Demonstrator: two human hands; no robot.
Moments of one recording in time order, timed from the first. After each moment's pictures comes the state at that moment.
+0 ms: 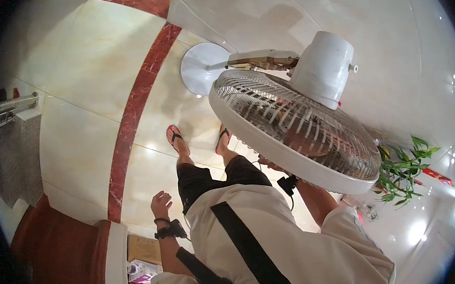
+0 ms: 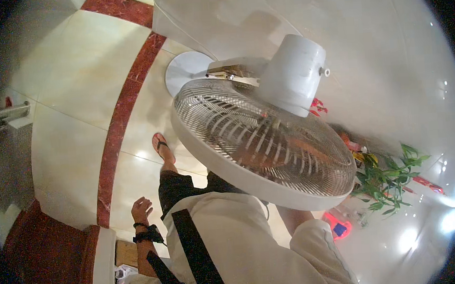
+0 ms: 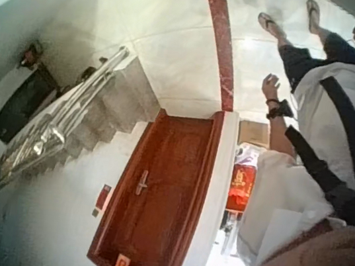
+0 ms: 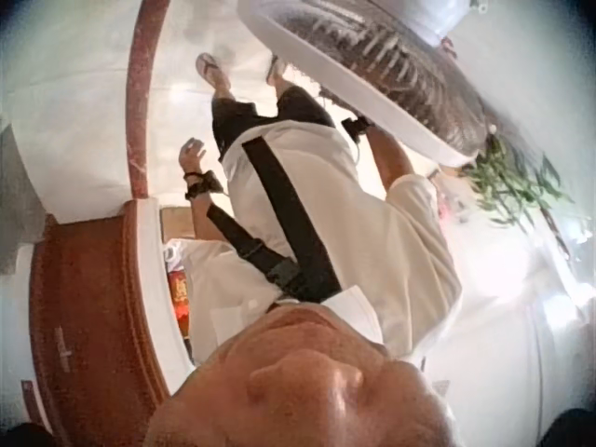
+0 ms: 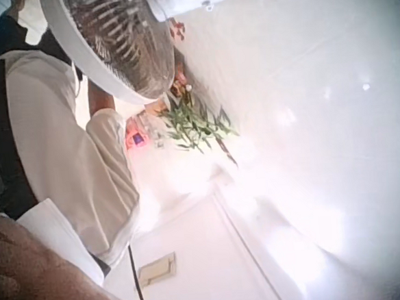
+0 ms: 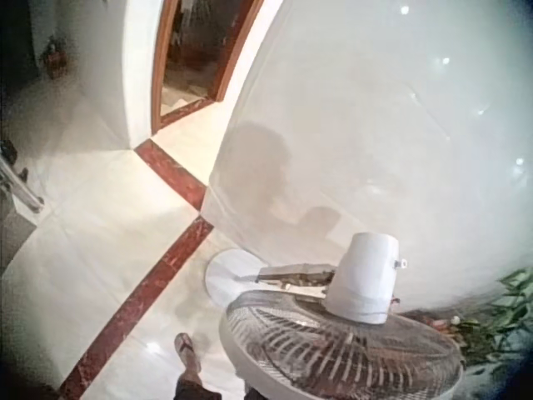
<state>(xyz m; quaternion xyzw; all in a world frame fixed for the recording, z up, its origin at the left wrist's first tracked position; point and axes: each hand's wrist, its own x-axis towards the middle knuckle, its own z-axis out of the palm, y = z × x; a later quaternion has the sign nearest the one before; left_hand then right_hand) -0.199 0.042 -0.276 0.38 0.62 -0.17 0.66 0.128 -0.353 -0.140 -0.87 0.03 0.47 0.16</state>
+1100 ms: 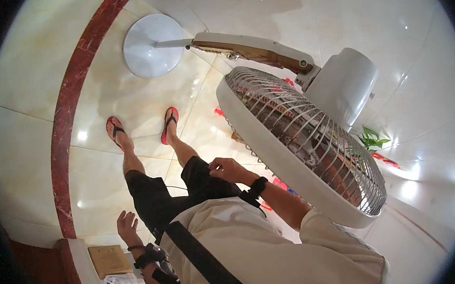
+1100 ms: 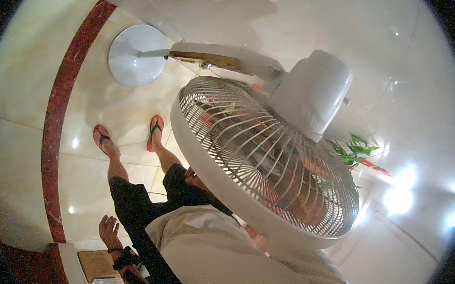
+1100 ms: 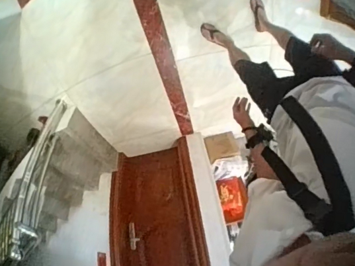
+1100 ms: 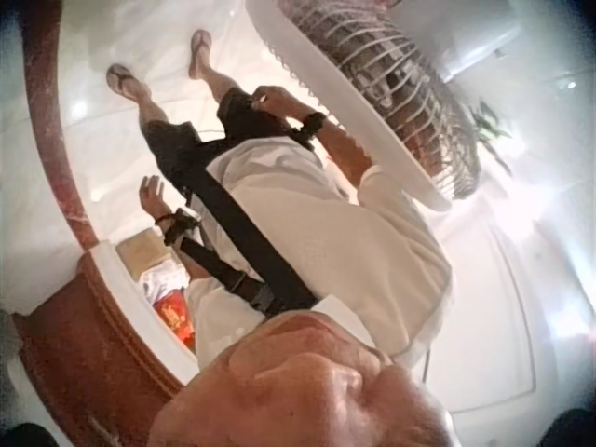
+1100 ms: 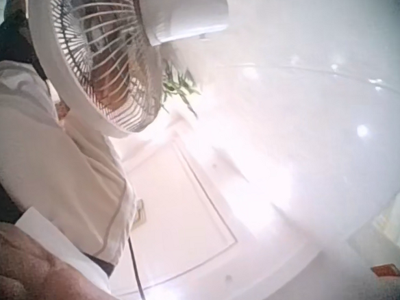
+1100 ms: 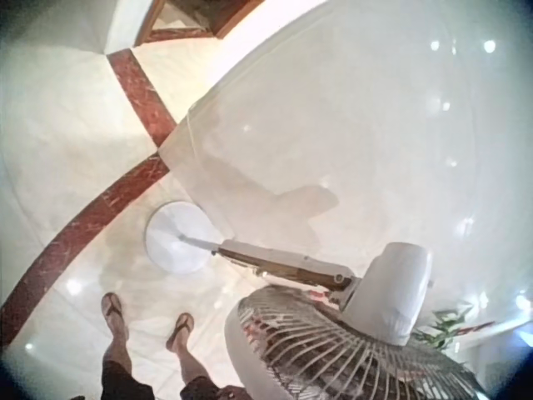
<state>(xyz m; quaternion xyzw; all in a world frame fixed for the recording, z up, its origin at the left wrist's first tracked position) -0.202 -0.031 -0.337 0.31 0.67 -0.15 0.66 0.095 -0.353 -0.251 -0.80 0.04 0.56 0.20</state>
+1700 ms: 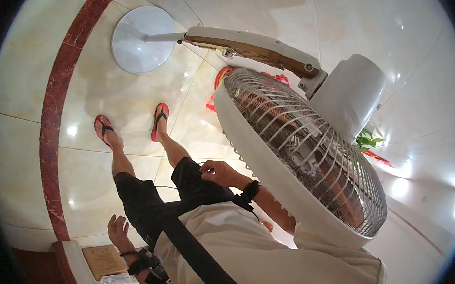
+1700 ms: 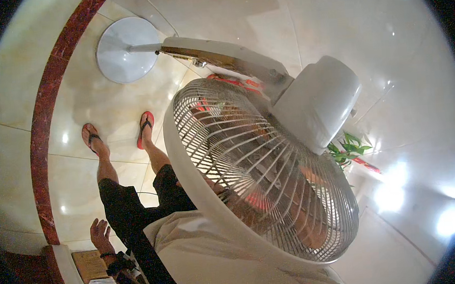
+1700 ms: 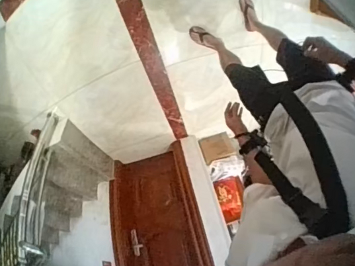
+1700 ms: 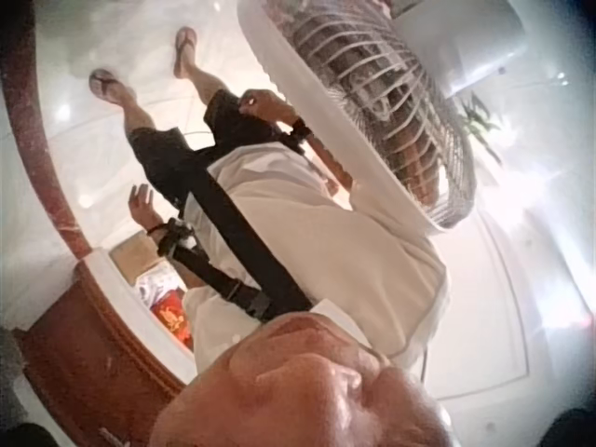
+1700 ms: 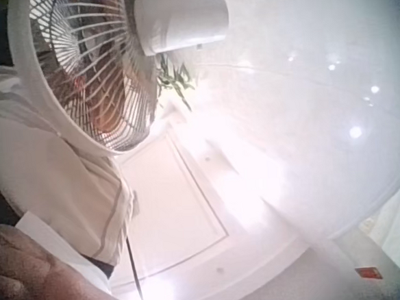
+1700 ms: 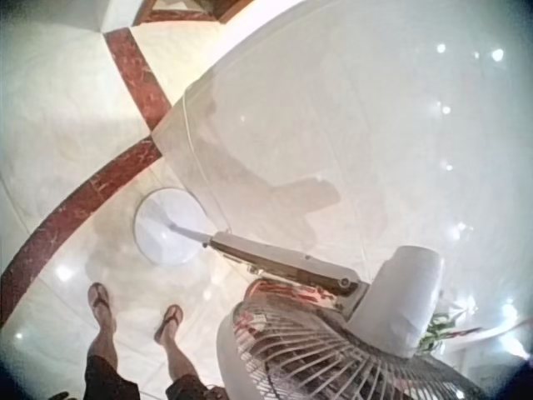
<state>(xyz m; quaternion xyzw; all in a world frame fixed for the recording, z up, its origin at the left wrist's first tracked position) -0.191 -0.017 -0.335 0.31 0.67 -0.16 0.65 0.094 -0.339 -0.246 -0.79 0.07 0.57 0.20</state>
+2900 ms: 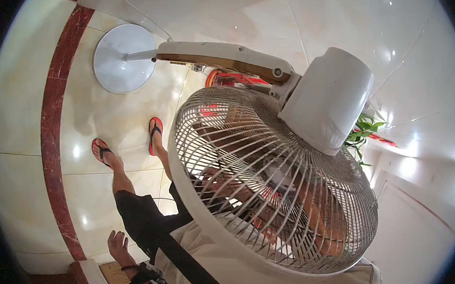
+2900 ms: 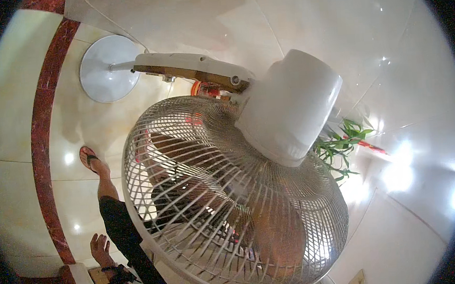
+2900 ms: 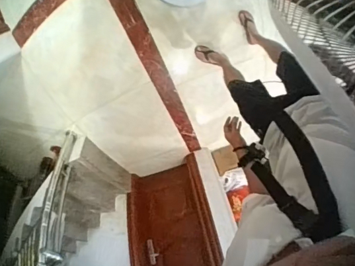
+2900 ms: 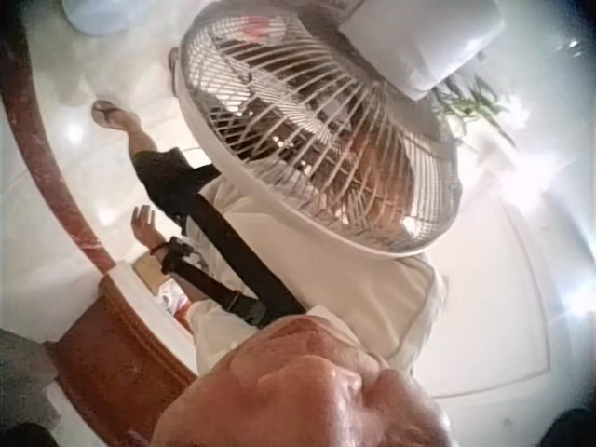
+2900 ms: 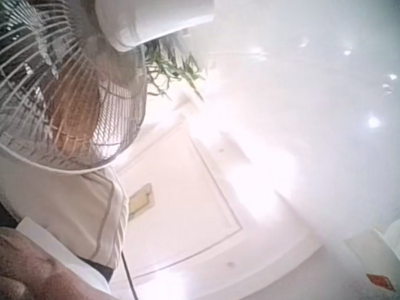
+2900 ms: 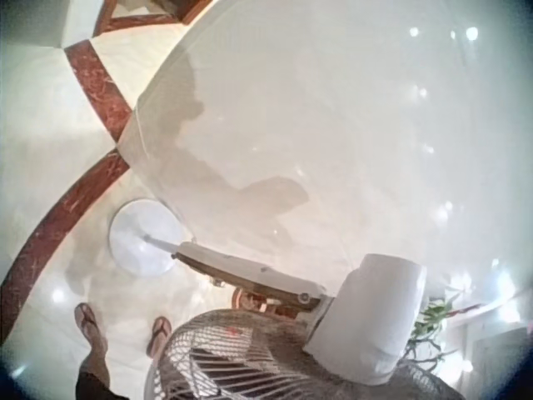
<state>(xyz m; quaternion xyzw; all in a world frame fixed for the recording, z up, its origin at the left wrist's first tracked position) -0.163 0.011 -0.333 0.35 0.65 -0.21 0.64 0.113 -0.350 -0.198 -0.84 0.11 0.49 0.21</state>
